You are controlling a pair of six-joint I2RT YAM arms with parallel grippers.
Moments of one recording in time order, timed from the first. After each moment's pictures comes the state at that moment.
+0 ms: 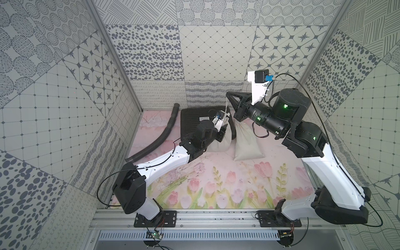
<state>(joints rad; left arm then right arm) -0.74 1.57 1.22 0.13 -0.17 0.07 0.89 1.40 2.02 -0.58 0.13 0.24</state>
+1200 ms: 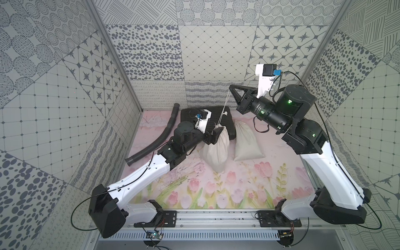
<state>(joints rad) -0.66 1.28 1.12 0.08 0.08 -0.09 0.81 1.40 2.01 -0.49 0.05 0.39</state>
